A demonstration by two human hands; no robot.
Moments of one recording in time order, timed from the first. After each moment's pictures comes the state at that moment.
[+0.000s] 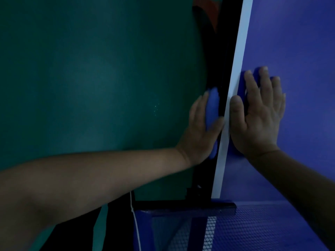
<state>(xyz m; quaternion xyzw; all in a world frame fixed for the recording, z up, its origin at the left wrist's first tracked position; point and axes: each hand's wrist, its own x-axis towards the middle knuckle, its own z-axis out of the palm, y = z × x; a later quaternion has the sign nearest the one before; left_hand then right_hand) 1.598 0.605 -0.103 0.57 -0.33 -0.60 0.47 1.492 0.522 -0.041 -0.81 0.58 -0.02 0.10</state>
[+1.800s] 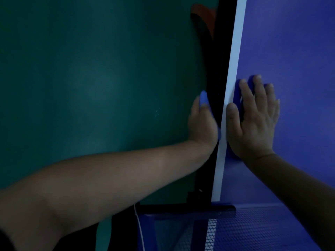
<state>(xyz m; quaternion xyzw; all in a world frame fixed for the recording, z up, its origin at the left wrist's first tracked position) 1.590 0.551 -0.081 0.58 0.02 -0.62 0.52 1.496 0.521 -0.037 -0.80 0.59 -0.02 0.09</state>
